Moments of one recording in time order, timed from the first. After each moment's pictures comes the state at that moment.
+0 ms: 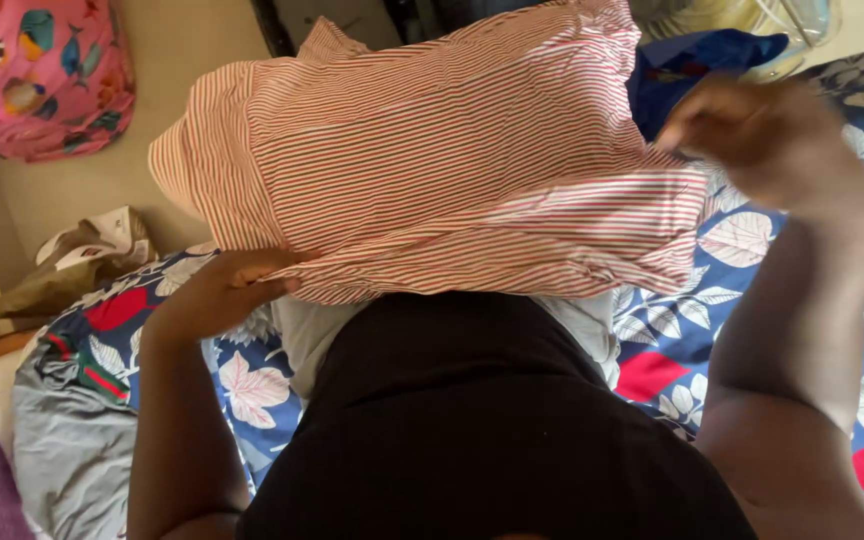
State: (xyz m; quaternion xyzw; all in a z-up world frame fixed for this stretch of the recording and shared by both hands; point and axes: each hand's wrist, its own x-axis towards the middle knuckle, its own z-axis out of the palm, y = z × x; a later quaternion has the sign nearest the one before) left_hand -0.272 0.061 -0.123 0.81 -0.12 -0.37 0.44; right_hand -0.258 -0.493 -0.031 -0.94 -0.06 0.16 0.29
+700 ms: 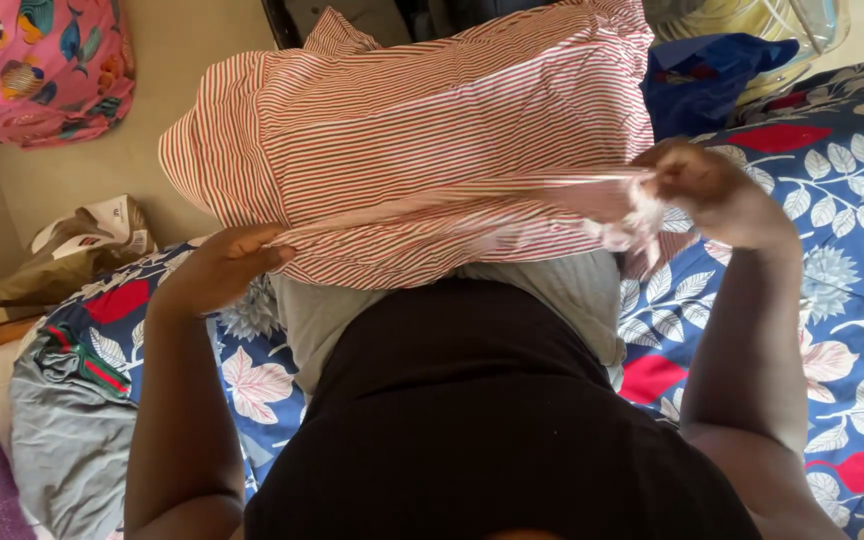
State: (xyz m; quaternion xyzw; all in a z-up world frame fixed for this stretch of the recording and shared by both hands) left_hand -0.255 0.080 -0.153 0.73 -0.06 -0.40 0.55; right_hand -0.284 -0.545 -0.160 -0.84 -0.14 0.19 0.50
